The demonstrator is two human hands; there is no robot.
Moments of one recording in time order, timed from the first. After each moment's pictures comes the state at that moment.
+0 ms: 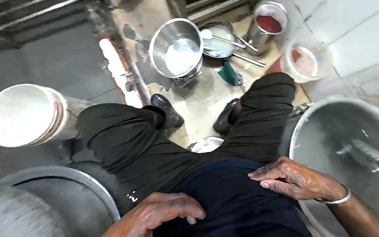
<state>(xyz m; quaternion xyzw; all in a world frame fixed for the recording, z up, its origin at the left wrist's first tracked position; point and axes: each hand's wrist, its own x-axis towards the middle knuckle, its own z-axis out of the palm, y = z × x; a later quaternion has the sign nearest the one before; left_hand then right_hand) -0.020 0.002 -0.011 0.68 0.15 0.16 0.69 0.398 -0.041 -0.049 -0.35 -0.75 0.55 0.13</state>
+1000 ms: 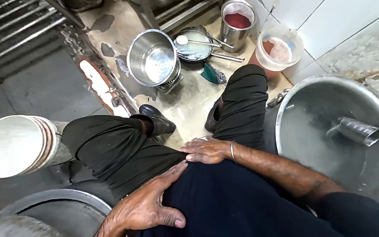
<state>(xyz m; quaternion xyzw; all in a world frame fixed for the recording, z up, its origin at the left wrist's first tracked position) -0.005 0.014 -0.037 0.73 0.30 -0.07 0.61 0.256 0.028 -0.111 -0.38 -0.74 0.56 -0.03</state>
